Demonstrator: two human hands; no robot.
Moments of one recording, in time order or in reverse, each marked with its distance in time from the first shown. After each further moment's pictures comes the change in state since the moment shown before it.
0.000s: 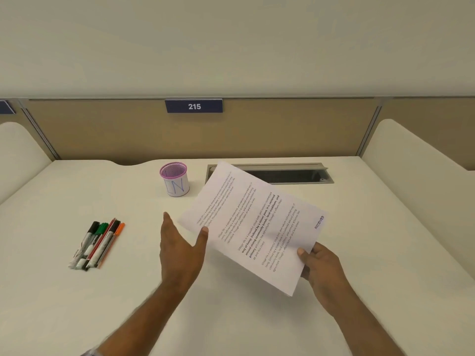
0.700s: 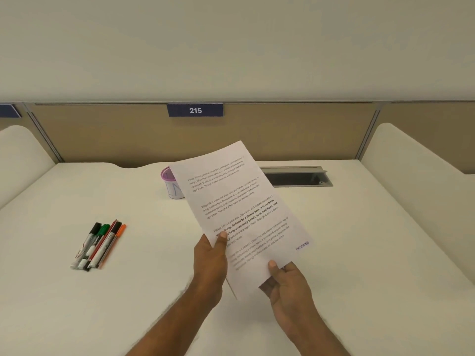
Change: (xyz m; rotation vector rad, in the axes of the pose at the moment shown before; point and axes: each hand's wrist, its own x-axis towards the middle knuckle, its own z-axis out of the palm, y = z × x) left_hand -0.047 0.050 0.020 -0.770 -0.269 -0.300; right_hand -0.038 0.027 0.057 0.410 -0.044 0.097
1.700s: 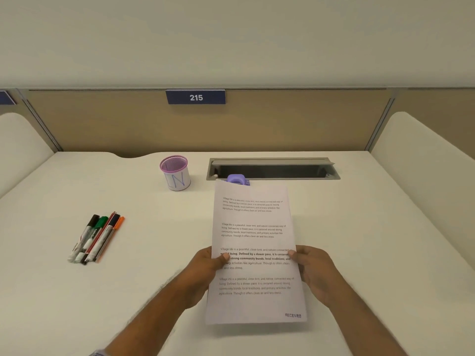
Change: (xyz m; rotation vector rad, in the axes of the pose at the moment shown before) left_hand 0.038 -0.029 -0.043 0.246 -0.405 -0.350; right_hand 0.065 -0.047 -0.050 -0.592 0.044 0.158
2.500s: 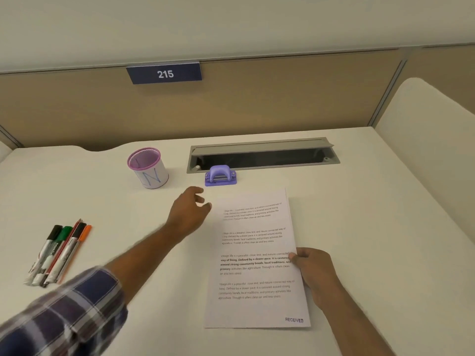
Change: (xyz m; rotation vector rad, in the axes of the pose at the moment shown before) left_hand 0.141 0.077 -0.016 0.801 0.487 0.255; right_hand 0.051 0.010 -0.020 -0.077 0.210 0.078
